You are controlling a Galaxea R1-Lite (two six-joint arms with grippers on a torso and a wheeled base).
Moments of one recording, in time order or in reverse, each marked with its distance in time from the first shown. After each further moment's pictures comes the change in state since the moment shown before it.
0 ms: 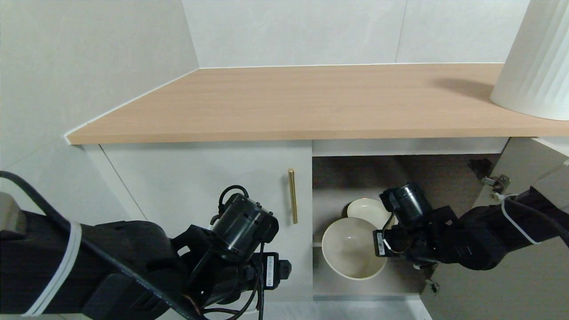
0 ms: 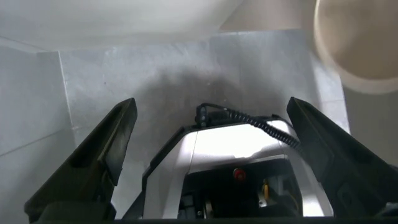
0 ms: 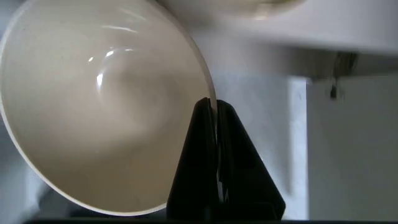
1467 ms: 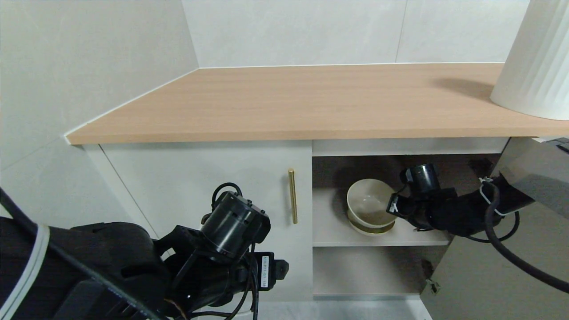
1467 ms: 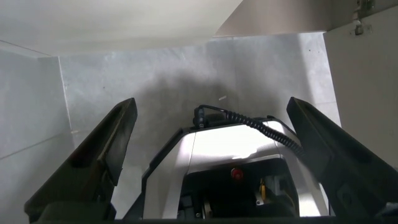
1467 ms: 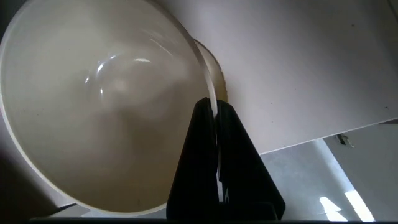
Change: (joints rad) left arm 0.000 -0.043 0.022 0.001 -0.003 0.008; right arm -0.231 0.180 -0.179 -0.162 -0.040 0.197
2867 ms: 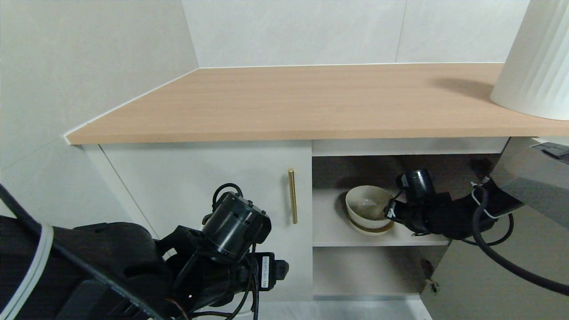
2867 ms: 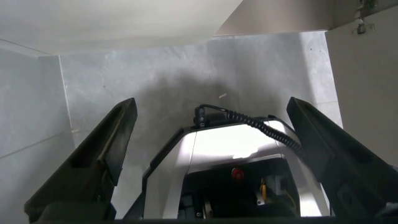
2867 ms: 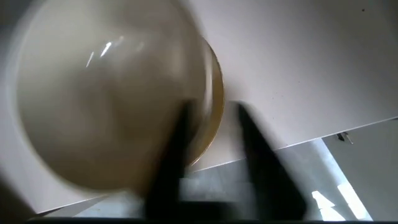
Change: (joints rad) left arm 0.000 0.005 0.000 0.000 0.001 0.000; right arm 0.008 0.036 -0.003 0.004 -0.001 -0.002
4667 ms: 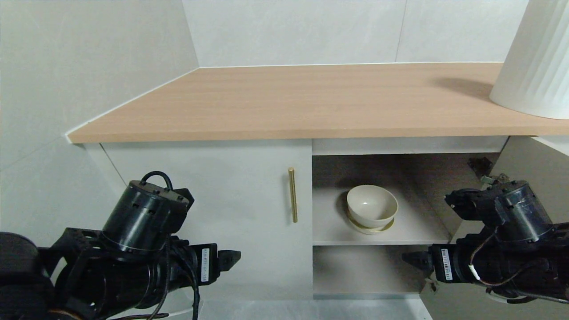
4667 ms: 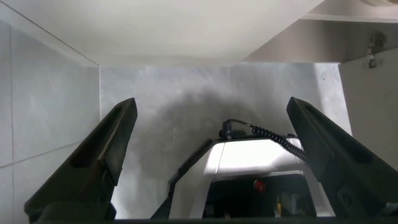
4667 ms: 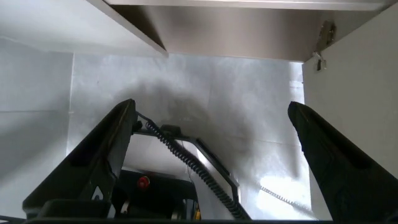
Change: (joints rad) left arm 0.160 -0.253 0.144 0.004 0.013 0.102; right arm 0.228 -0.695 0.467 0.298 0.109 -0.185
